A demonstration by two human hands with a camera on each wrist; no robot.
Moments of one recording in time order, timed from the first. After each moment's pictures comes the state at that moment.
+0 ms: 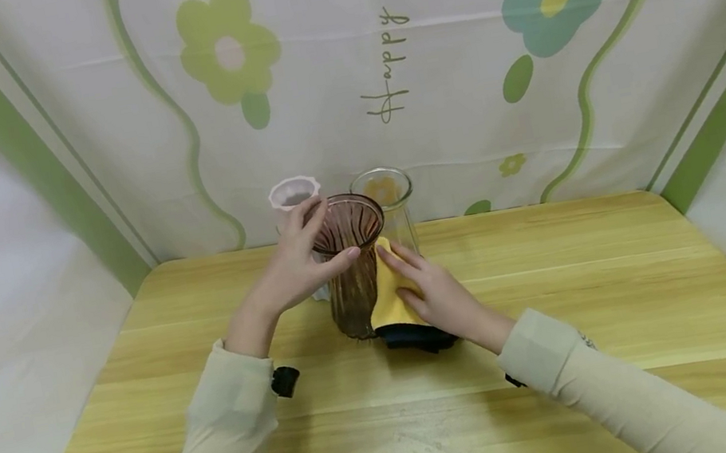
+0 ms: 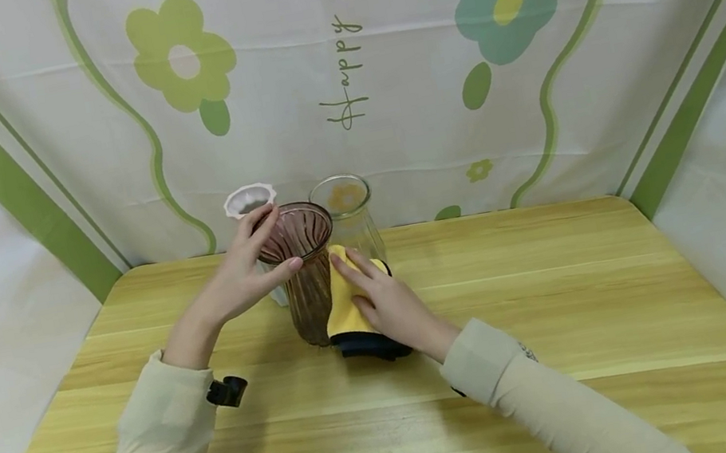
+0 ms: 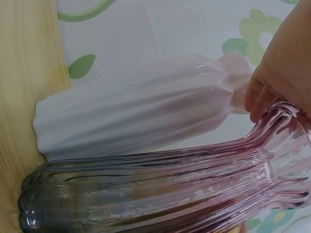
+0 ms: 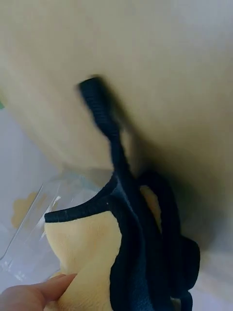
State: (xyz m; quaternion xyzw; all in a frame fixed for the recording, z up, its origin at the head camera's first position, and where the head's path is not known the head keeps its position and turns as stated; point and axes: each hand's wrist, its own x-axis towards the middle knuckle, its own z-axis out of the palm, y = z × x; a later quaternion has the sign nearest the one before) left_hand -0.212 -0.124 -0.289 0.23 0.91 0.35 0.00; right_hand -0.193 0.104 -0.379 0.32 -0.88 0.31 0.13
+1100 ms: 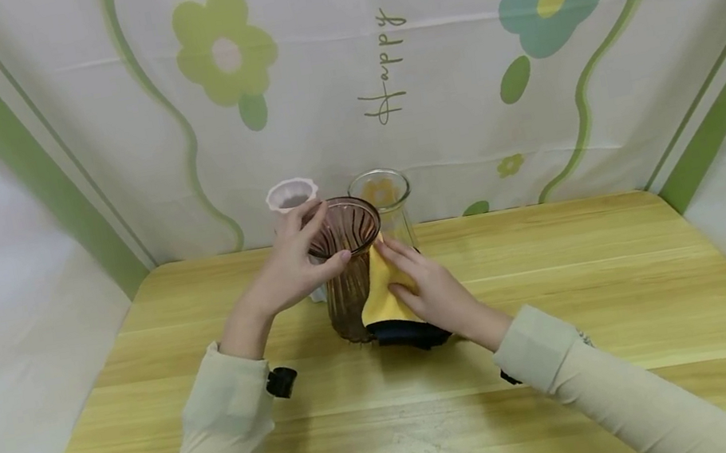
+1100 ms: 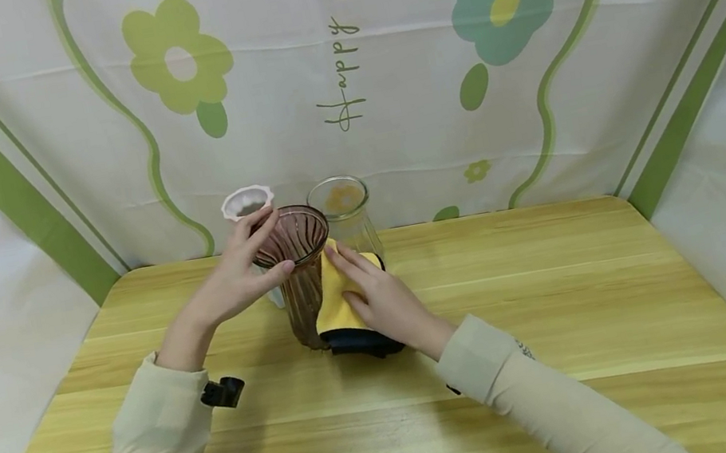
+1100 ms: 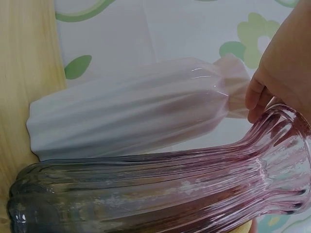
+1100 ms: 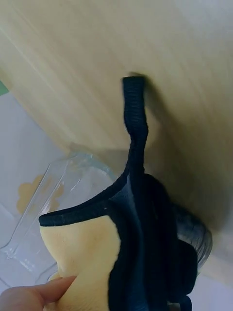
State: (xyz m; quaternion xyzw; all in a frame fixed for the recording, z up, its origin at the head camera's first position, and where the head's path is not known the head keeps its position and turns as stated) left_hand -0.212 -0.125 -0.285 0.25 0.91 0.33 0.01; right_hand -0.194 0.100 -0.369 0.32 -0.88 0.33 0.15
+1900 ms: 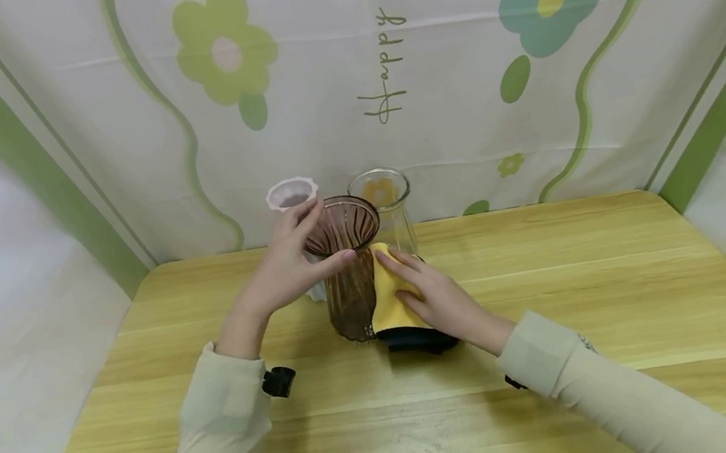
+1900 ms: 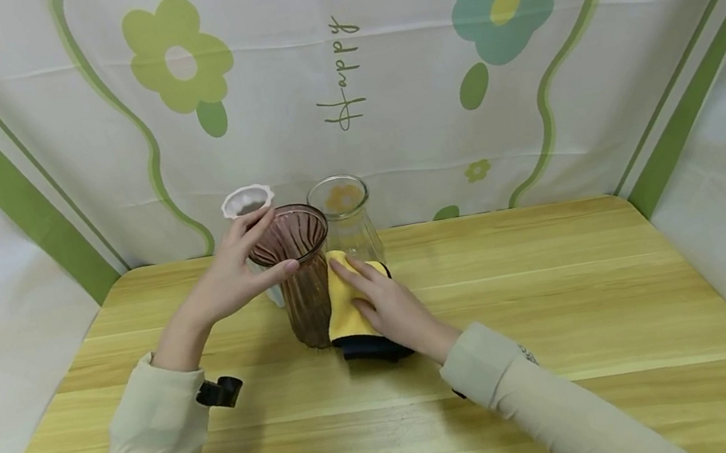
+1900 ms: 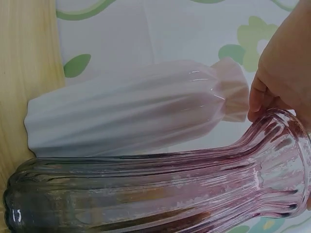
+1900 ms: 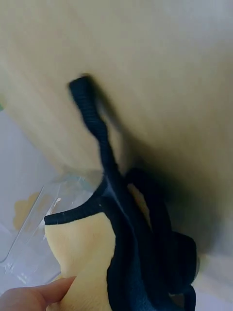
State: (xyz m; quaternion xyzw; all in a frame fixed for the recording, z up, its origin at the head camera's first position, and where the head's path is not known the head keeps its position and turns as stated) left_hand -0.212 -0.125 -0.282 0.22 0.92 0.33 0.00; right_hand -0.194 0.108 -0.387 0.33 -0.88 0.31 0.14
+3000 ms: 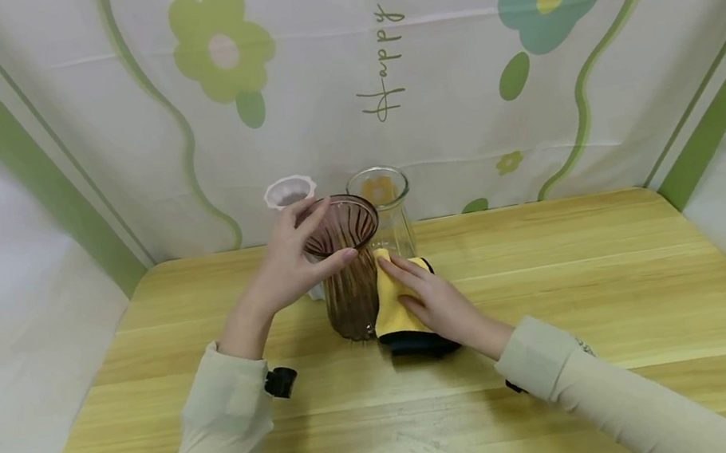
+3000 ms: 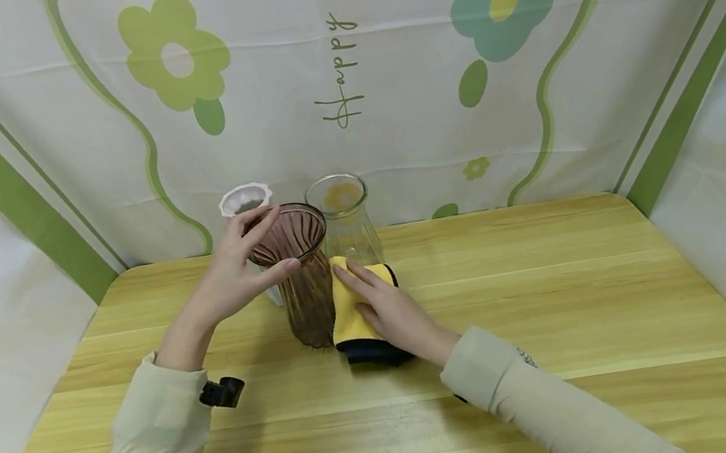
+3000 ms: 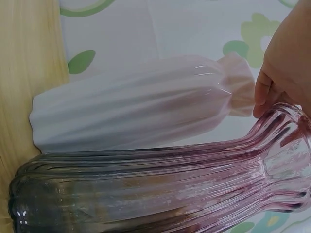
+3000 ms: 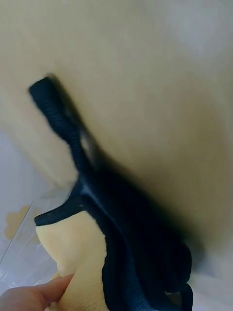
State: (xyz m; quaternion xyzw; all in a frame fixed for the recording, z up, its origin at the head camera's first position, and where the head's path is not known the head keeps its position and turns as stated) left_hand -0.213 -0.123 -0.289 0.26 0.91 0.33 -0.06; right_hand -0.191 0.110 -0.398 0.32 -0.89 0.30 0.12
